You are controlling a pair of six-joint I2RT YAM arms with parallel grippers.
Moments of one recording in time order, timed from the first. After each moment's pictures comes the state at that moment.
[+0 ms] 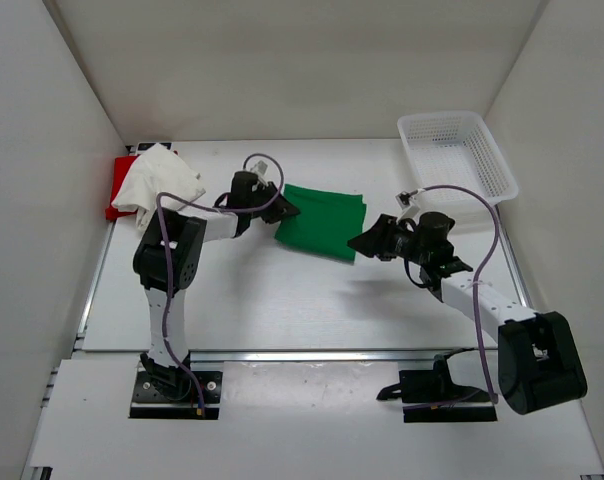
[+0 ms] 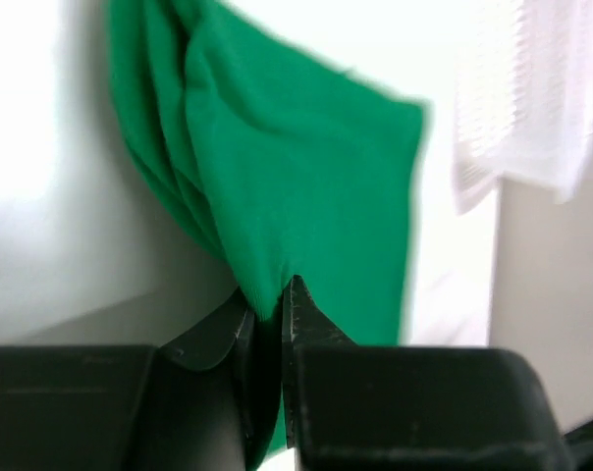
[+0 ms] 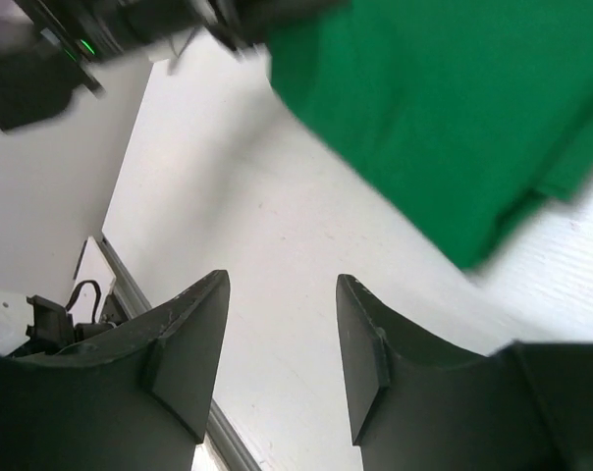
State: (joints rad) left arm -0.36 2.06 1.16 0.35 0.40 -0.82; right arm 0.26 1.23 0.56 0.34 -0.61 0.63
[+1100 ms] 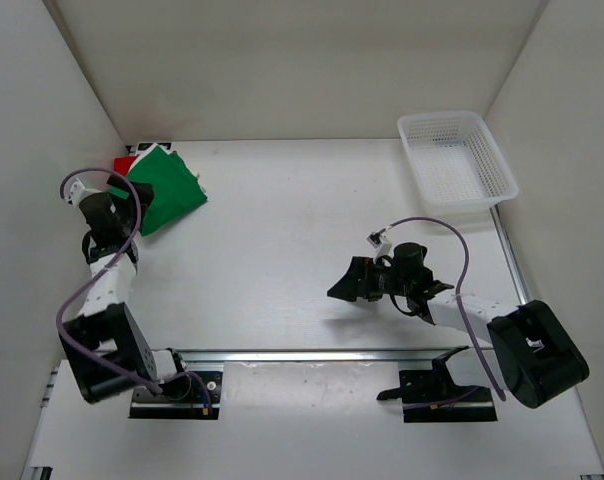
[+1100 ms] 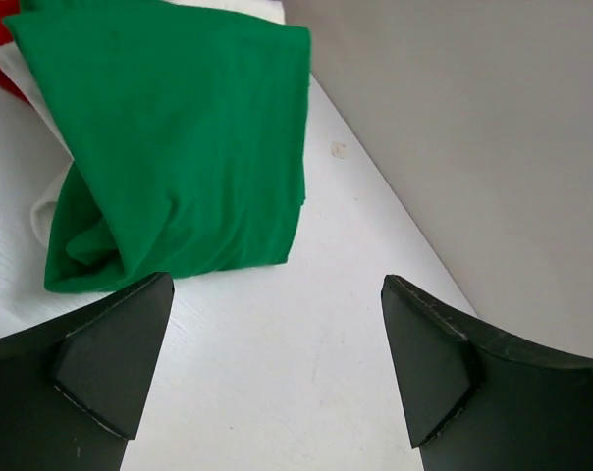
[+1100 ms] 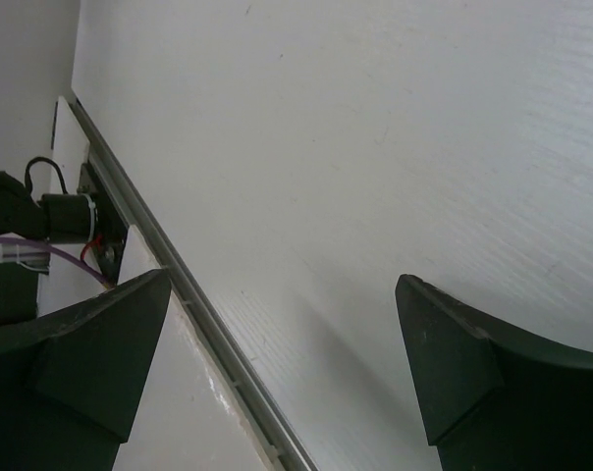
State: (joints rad) left arm 0.37 1.33 0.78 0.23 0.13 -0.78; right arm 0.43 1.27 0.35 0.37 -0.64 0.61
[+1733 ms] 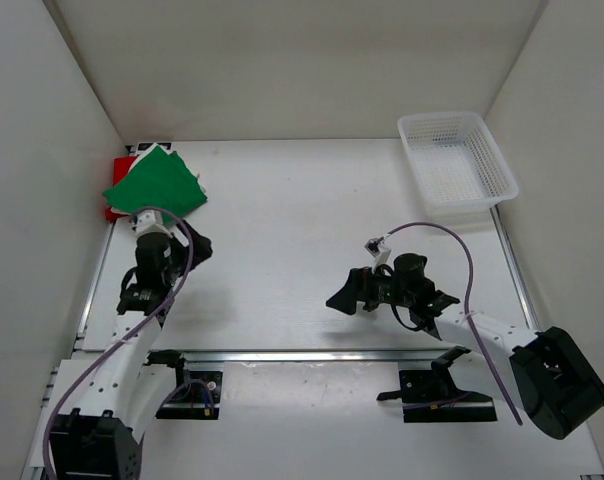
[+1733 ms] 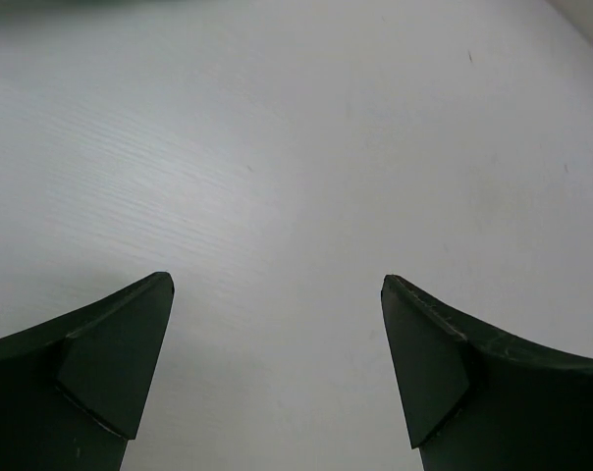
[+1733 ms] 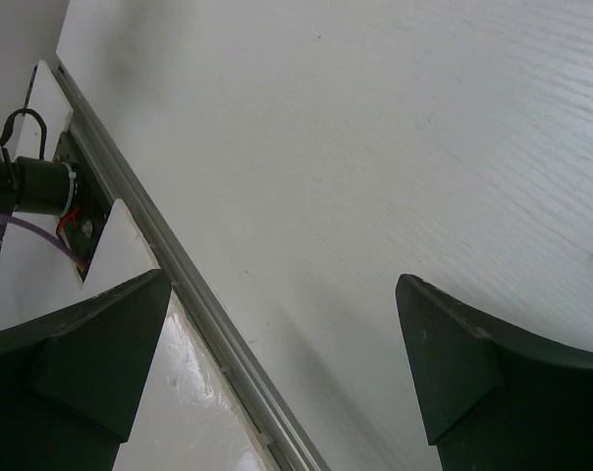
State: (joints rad) left arm -0.02 0.79 0.53 -0.21 -0.09 -0.57; right arm 0.54 1.09 0.29 0.32 -0.55 0.54
